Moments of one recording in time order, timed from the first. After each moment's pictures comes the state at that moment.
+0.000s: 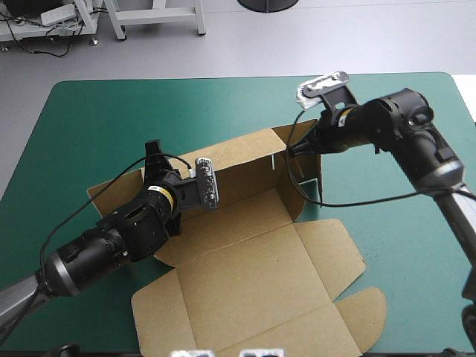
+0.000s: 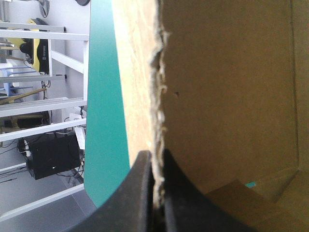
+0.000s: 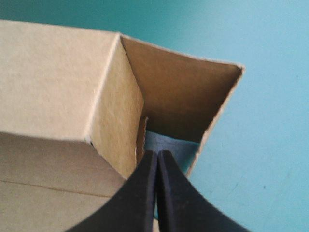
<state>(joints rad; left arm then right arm) -0.90 1.27 -1.08 0.81 0.91 0.18 0.43 1.52 -1.66 0.08 1.07 -0.09</state>
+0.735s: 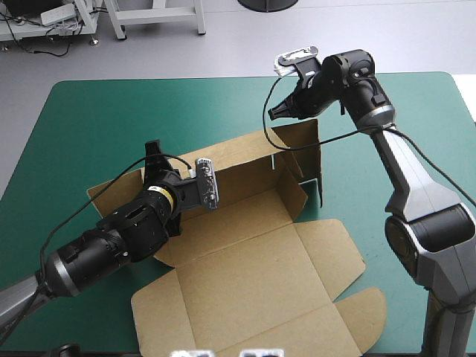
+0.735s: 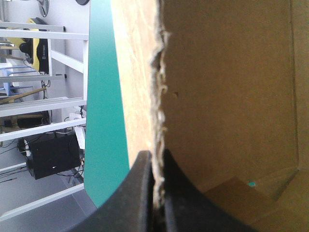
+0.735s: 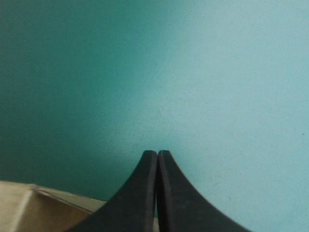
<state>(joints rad) -0.90 1.27 -1.08 0.81 0.92 0.18 0.37 2.00 -2.19 0.10 1.20 -0.10</state>
